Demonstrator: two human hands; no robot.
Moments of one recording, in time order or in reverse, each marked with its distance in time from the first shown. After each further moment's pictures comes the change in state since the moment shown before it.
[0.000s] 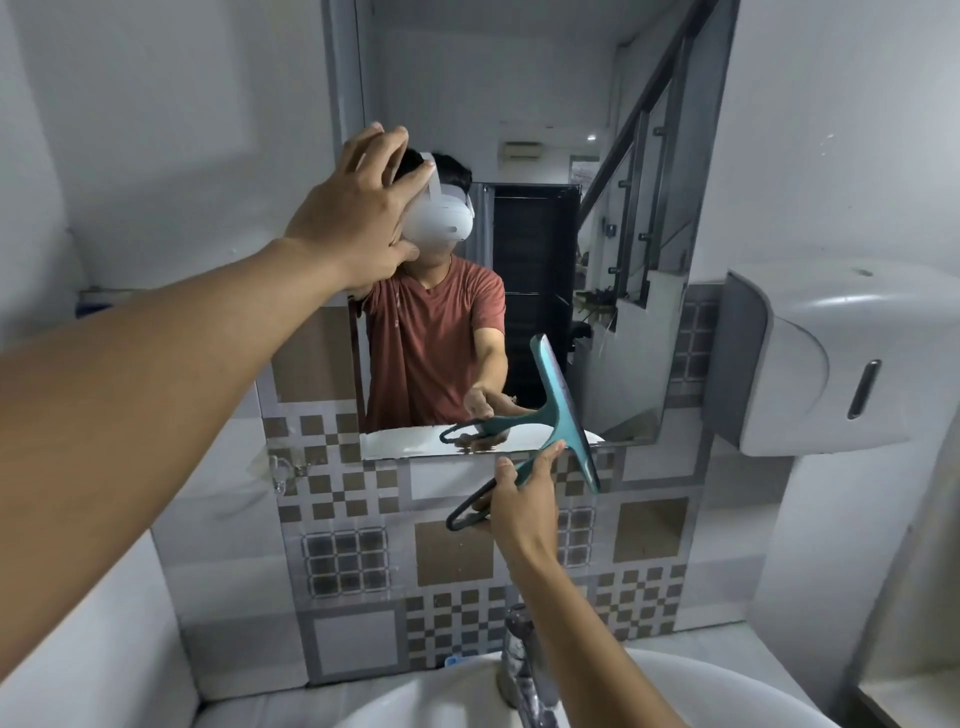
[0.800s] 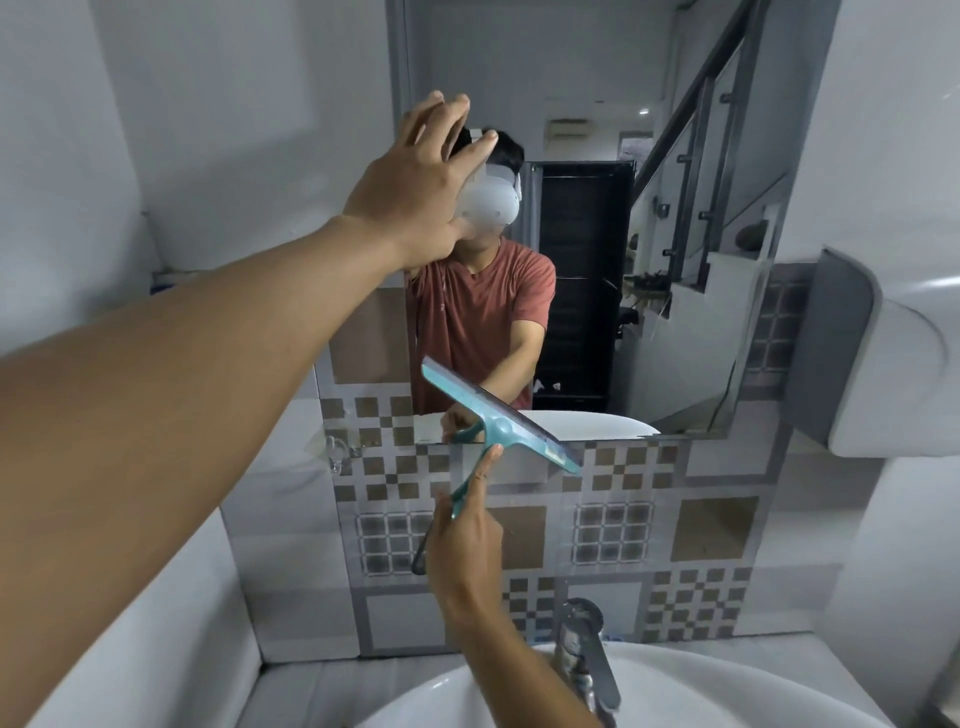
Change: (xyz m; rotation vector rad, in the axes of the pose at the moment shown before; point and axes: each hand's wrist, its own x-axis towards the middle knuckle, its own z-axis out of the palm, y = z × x) left_hand 0.000 -0.004 0.004 0.009 0.017 0.011; right_hand -0.055 0.040 0.093 -0.275 -0.196 -0.242
